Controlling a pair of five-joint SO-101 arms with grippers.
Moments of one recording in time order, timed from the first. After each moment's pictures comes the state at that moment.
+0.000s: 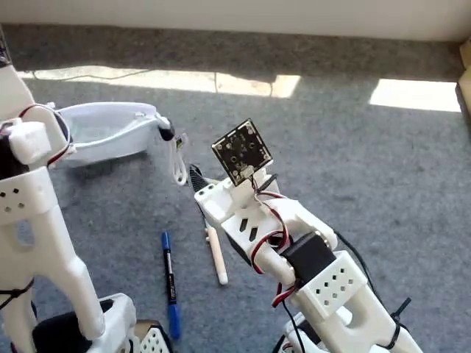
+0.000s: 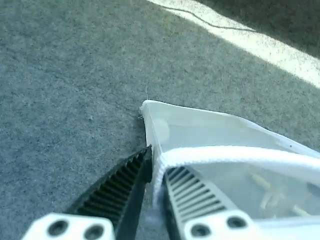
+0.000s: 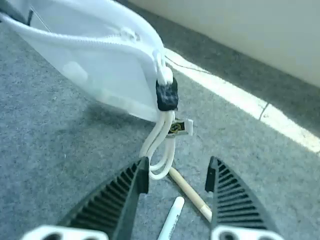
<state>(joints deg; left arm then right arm) -24.4 -24.3 -4.0 87.8 12.2 -40.6 -53.6 44.6 42.2 2.6</state>
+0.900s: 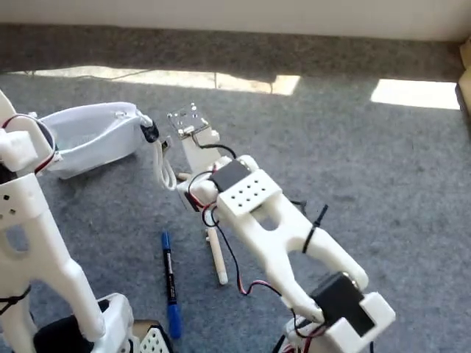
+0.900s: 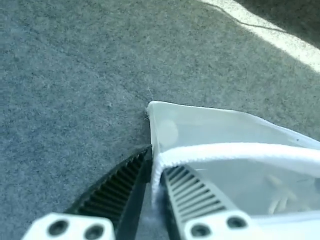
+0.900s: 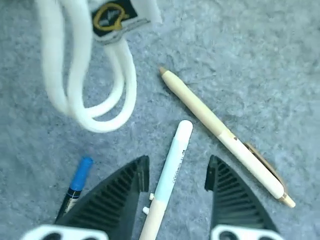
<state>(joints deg) -30.6 -25.9 -0.2 87.8 12.2 -40.5 -2.1 18.3 55.8 -3.0</state>
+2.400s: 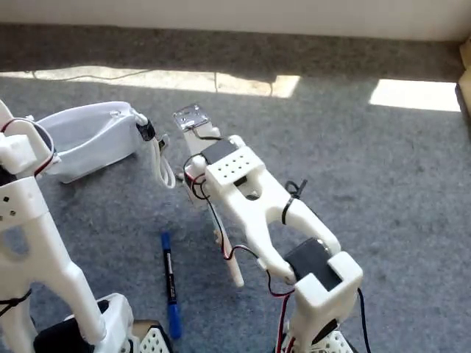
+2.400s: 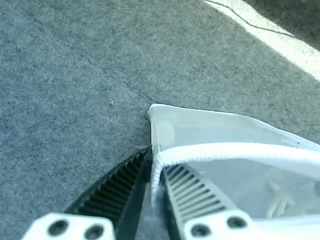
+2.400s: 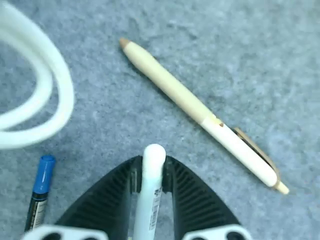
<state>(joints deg) -31.0 -26.7 3.1 85.2 13.8 -37.4 11.3 6.2 66.0 -3.0</state>
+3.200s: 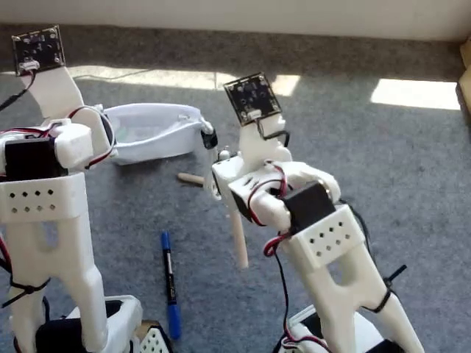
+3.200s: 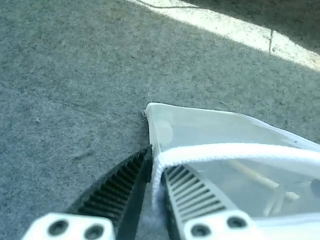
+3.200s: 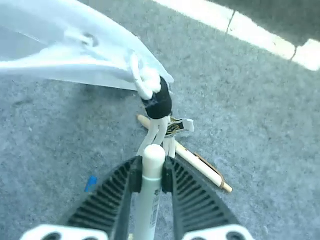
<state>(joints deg) -12.4 -26.6 1.8 85.2 16.4 -33.1 -36.2 20.6 66.5 -3.0</state>
